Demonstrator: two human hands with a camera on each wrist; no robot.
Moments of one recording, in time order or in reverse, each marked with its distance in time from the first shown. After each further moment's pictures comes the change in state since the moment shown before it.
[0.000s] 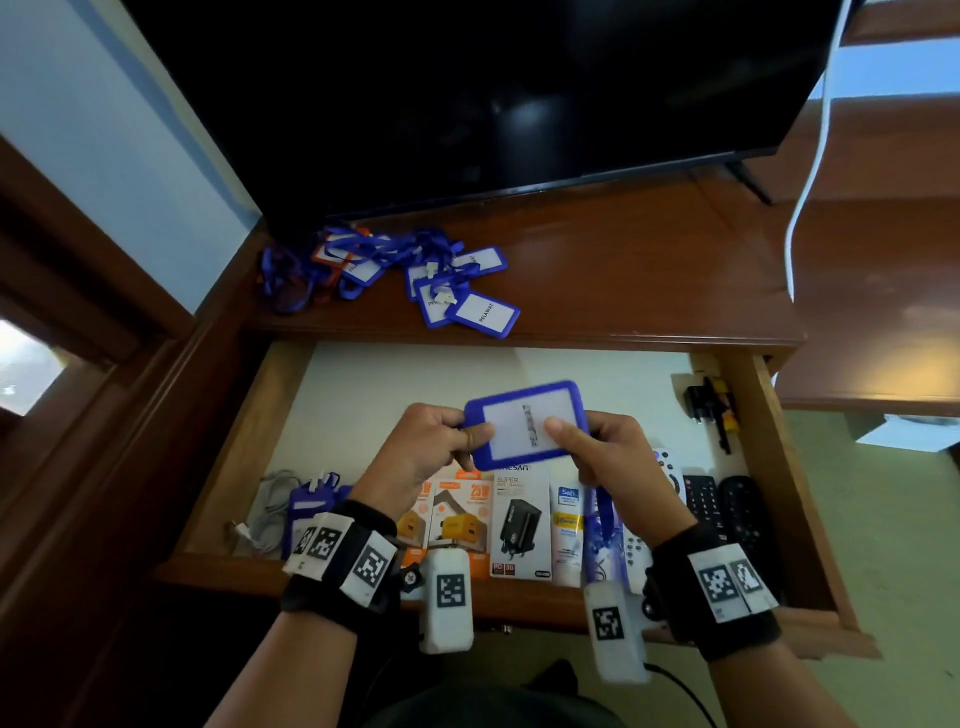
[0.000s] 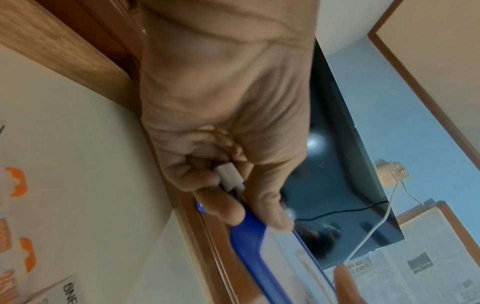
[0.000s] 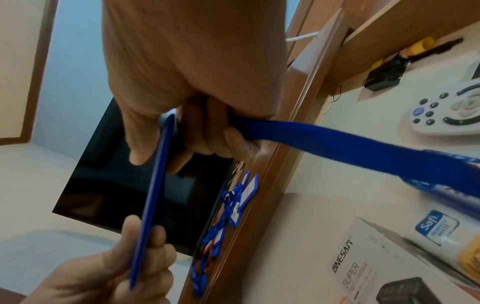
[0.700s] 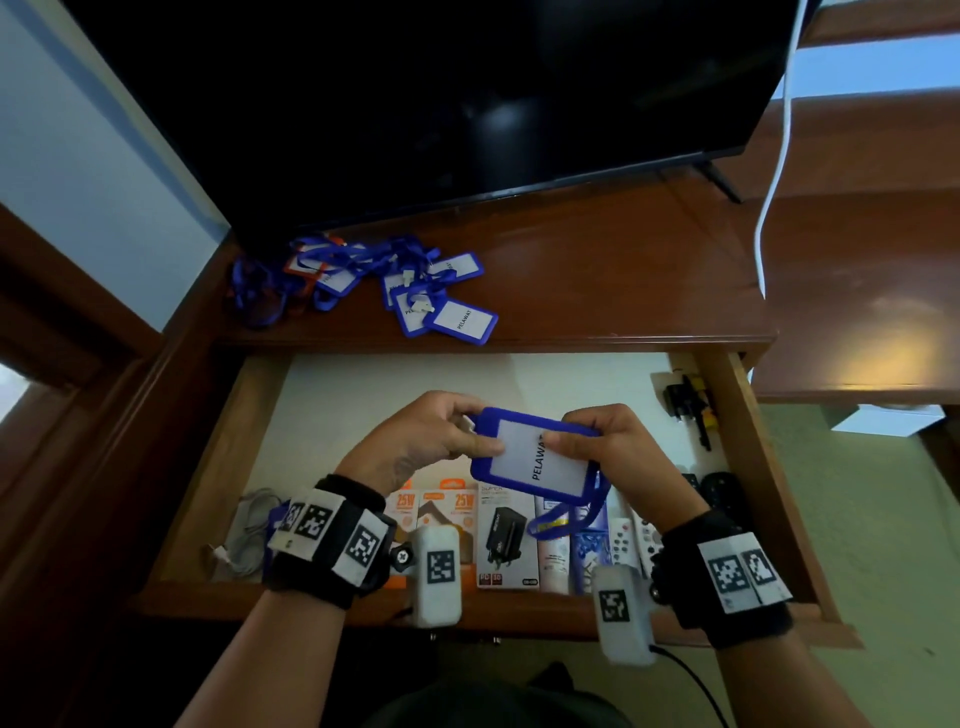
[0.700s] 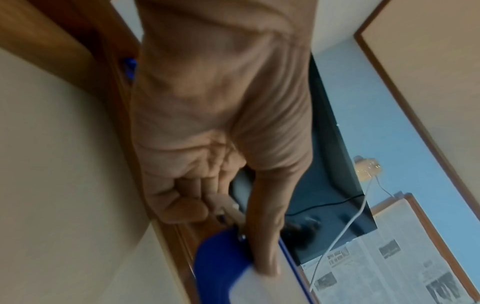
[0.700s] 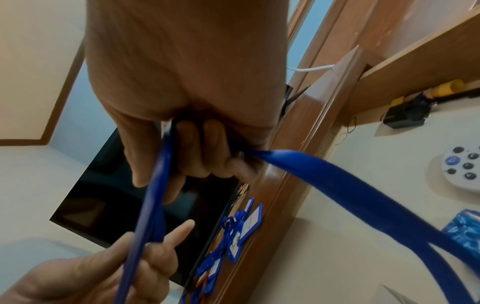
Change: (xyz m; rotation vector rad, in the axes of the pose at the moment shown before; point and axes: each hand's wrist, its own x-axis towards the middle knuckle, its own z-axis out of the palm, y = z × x) left_hand 0.014 0.033 0.003 0.157 -0.290 0.040; right_hand 0.012 -0.007 -0.027 -0.120 -0.095 0.020
